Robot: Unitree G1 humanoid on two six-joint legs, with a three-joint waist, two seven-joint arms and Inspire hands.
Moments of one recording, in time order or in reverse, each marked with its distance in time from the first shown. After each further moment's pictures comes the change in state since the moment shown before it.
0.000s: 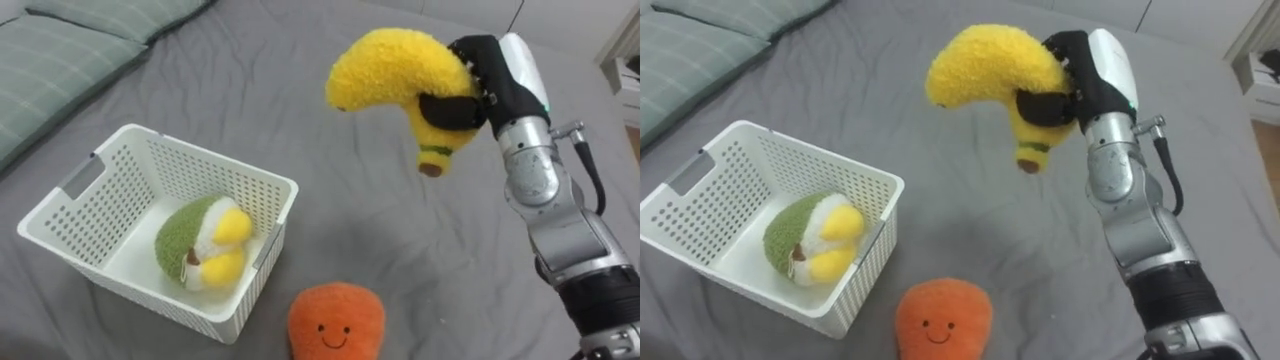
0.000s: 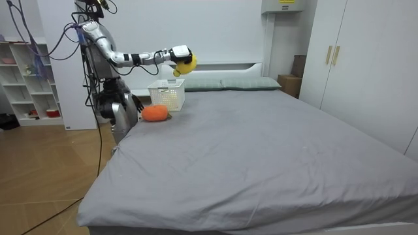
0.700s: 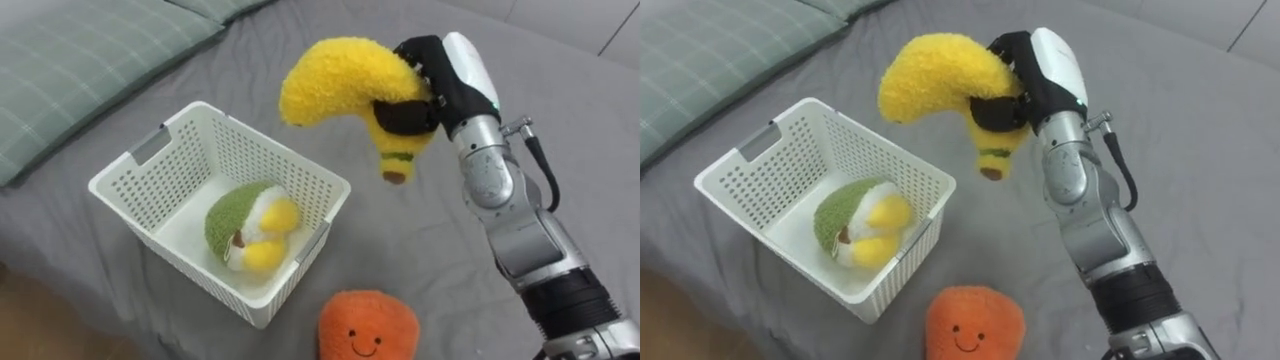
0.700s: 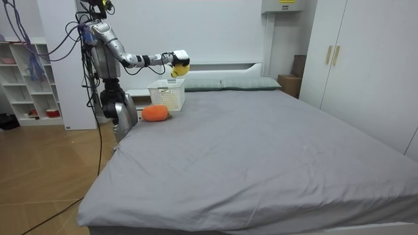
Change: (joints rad) left arm 0.048 -0.030 0.041 -0.049 0.187 0.076 0.005; right arm -0.008 0.082 0.095 -0.041 -0.076 0.063 0.041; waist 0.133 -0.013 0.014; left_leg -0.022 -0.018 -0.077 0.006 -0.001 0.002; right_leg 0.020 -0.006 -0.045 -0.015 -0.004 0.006
